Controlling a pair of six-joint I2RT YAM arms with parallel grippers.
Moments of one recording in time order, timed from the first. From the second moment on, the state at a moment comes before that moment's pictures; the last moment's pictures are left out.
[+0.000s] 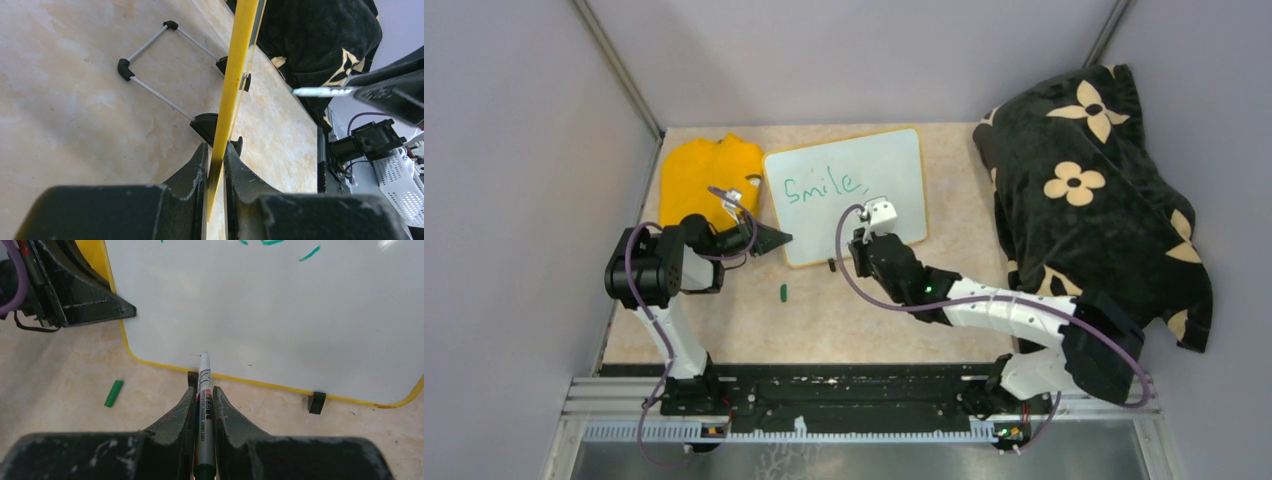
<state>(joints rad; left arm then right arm) 0.03 1.91 0.54 1.33 1.10 -0.66 1.00 1.27 0.77 0.17 0.48 0.32</state>
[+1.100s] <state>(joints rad) 0.03 1.91 0.54 1.33 1.10 -0.66 1.07 1.67 1.05 0.24 0.53 0.27</state>
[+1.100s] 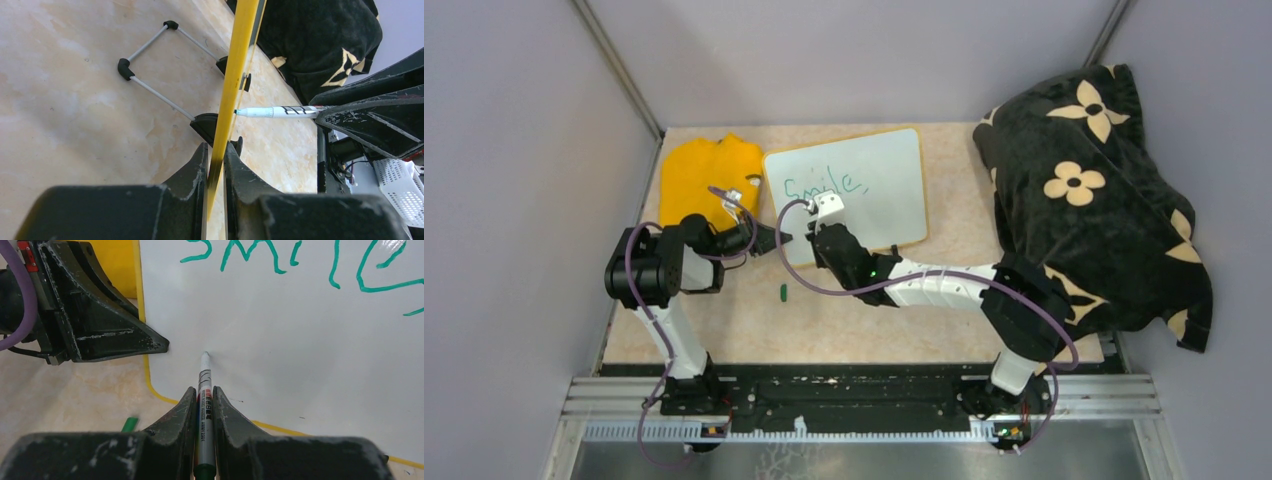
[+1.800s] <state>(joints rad) 0.03 1.91 0.54 1.32 1.10 -0.66 1.07 1.71 1.10 0.21 0.50 0.26</state>
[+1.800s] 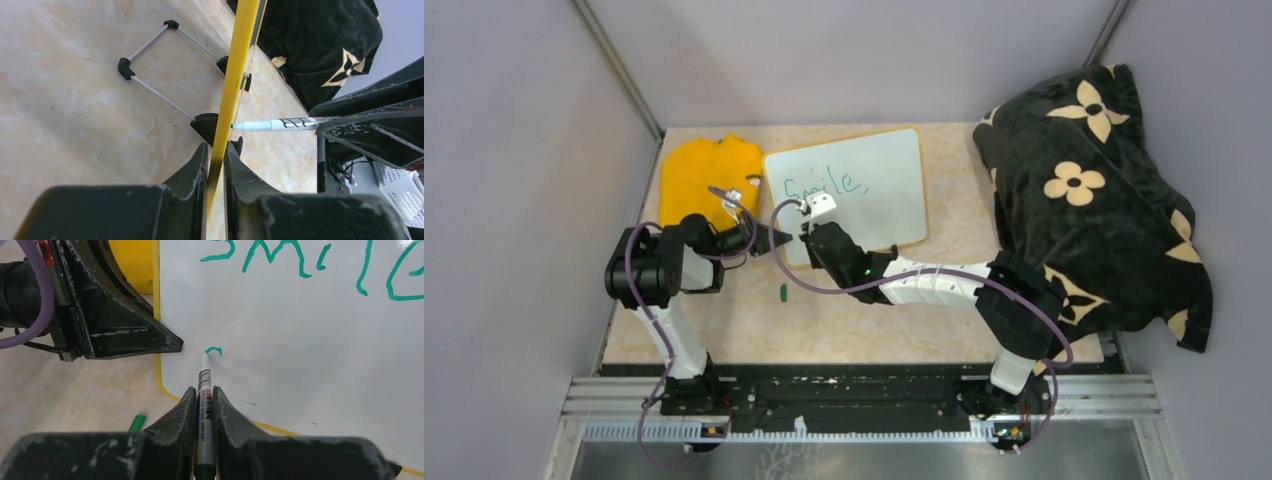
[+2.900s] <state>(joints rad) 0.03 1.91 0.54 1.31 1.10 -0.65 1.07 1.69 1.03 0.14 0.51 0.29</state>
